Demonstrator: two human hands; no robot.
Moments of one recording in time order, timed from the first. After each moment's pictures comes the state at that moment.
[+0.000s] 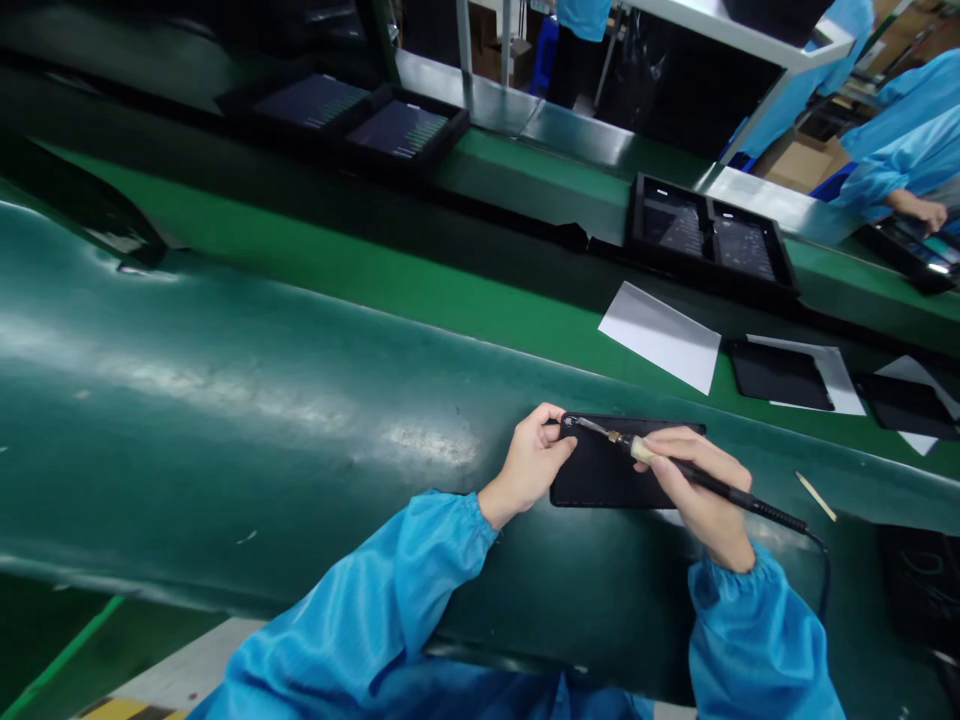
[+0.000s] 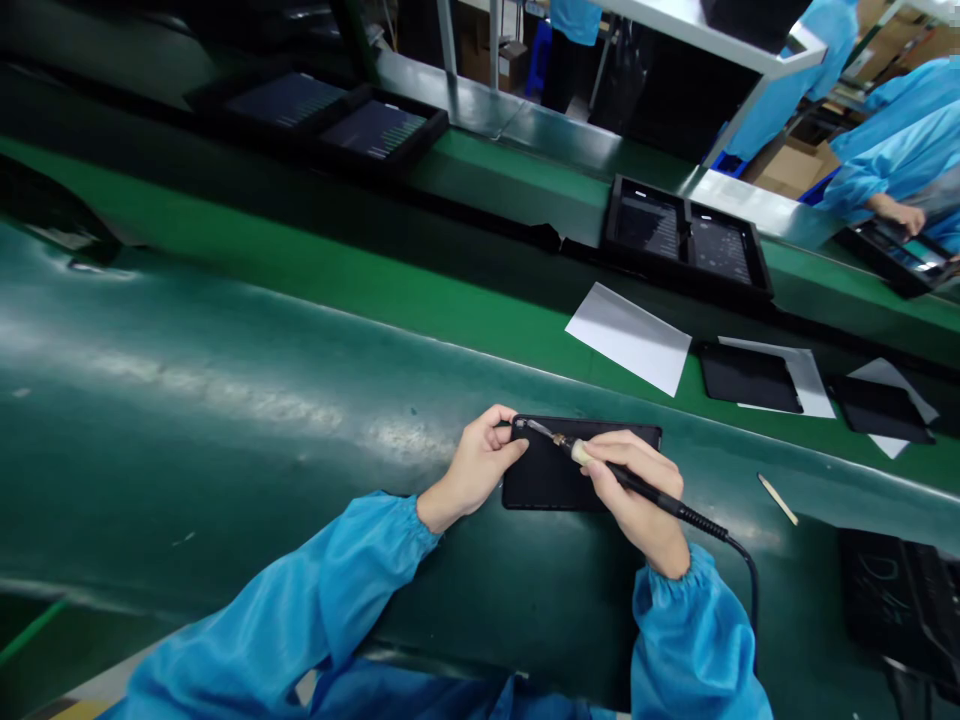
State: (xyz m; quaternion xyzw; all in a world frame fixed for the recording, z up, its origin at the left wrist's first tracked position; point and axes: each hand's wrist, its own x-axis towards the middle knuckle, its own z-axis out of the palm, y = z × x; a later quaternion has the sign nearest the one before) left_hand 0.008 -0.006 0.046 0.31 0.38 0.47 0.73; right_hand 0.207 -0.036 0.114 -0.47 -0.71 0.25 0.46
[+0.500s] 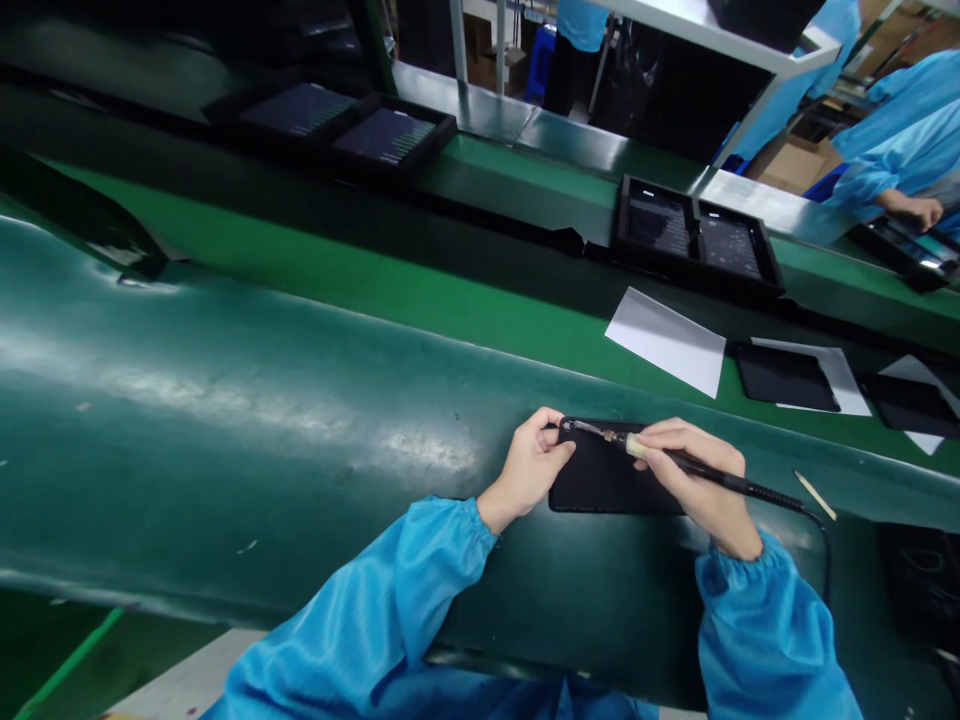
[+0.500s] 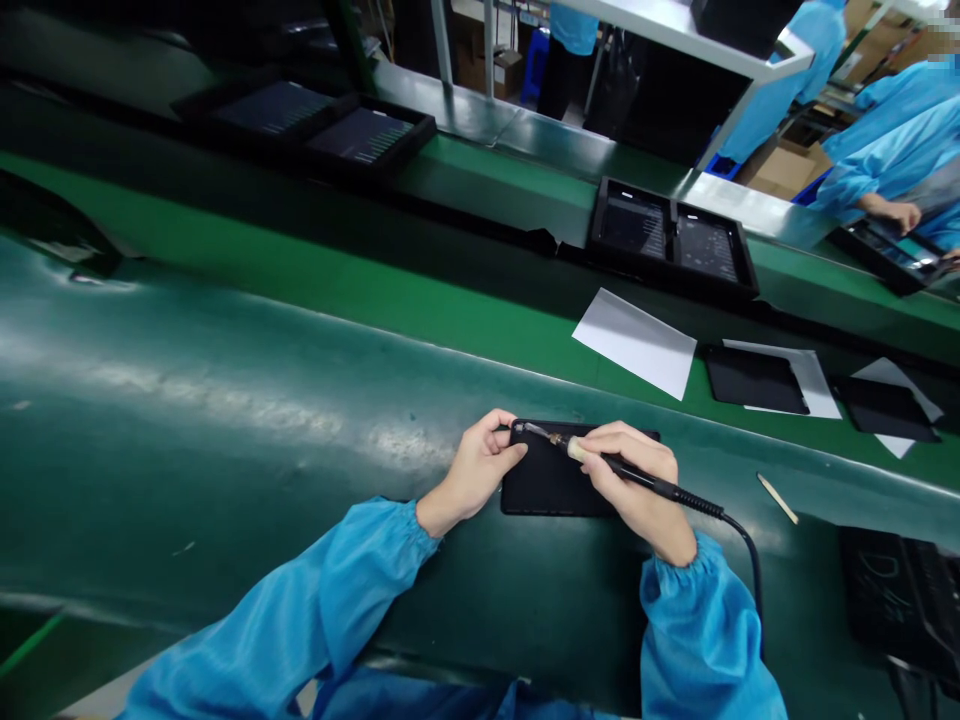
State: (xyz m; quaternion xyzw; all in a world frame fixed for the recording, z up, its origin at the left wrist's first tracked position) left_hand 0.006 -0.005 0.048 0.31 0.38 0.46 0.74; right_hand 0.211 -0.023 0.124 -0.48 -0.72 0.29 0.42
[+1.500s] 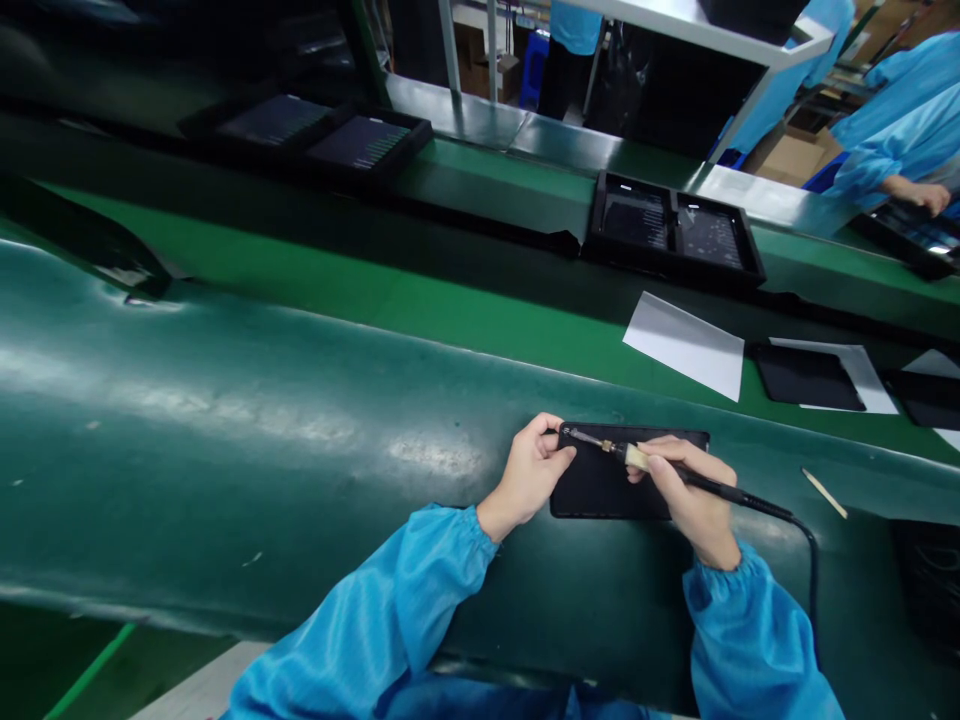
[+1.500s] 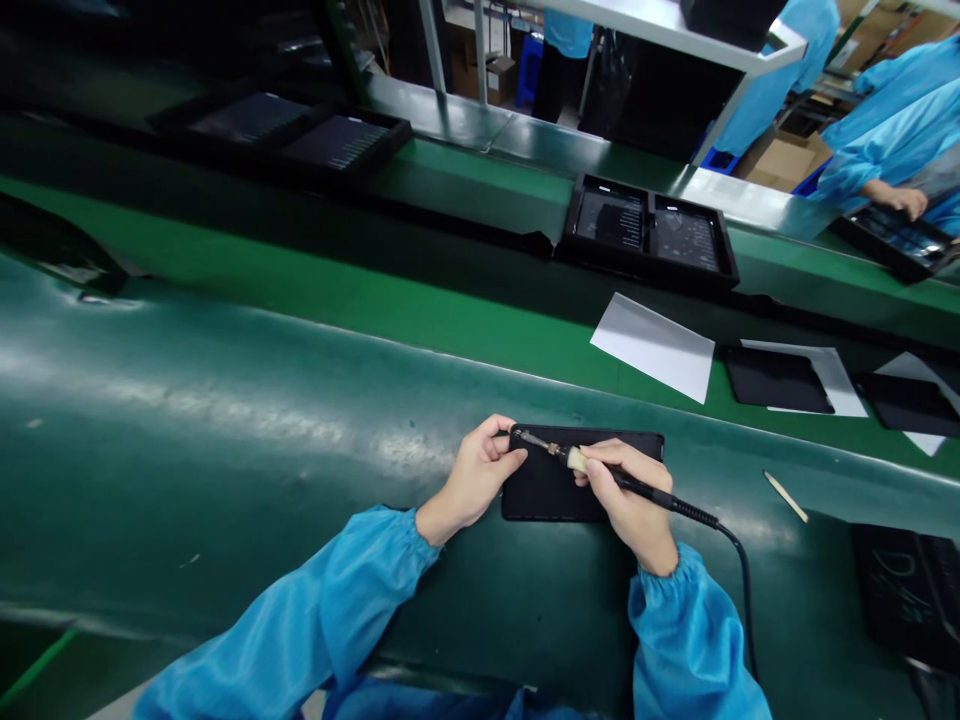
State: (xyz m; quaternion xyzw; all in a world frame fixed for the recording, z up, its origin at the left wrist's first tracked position) left_hand 0.005 -0.007 0.052 0.31 0.40 0.45 0.74; right_hand 0.205 -0.038 0.092 -0.49 -0.64 0.30 0.50
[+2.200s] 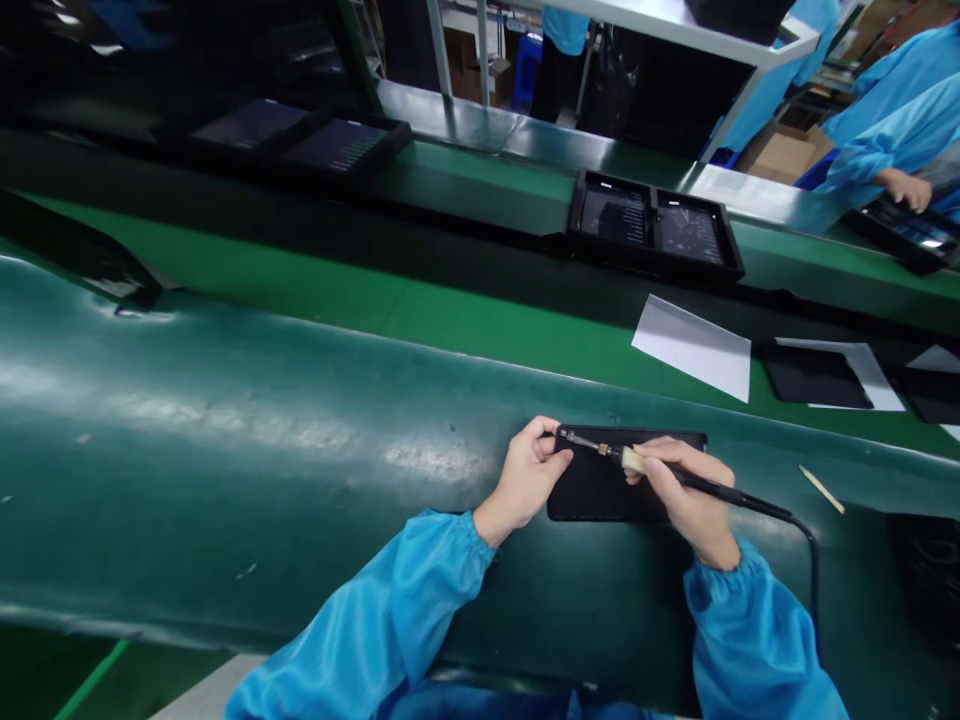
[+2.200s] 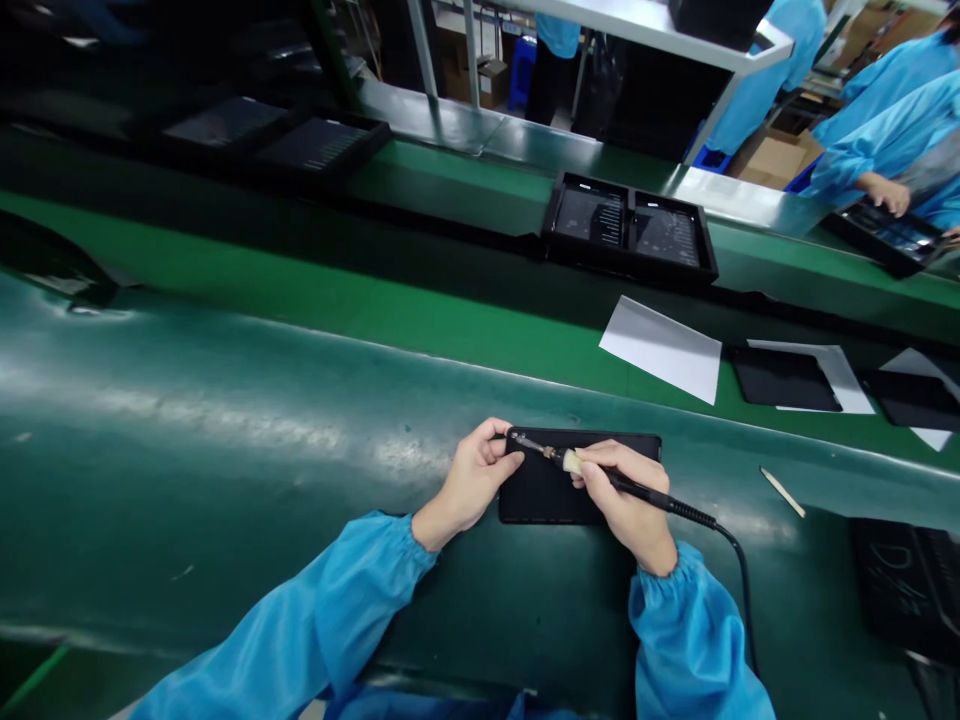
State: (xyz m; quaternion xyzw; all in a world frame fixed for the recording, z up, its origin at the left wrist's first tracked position) left_hand 0.006 -0.007 0.051 0.31 0.40 0.45 0.74; right_hand 0.207 -0.037 0.096 -0.48 -0.66 0.29 0.50
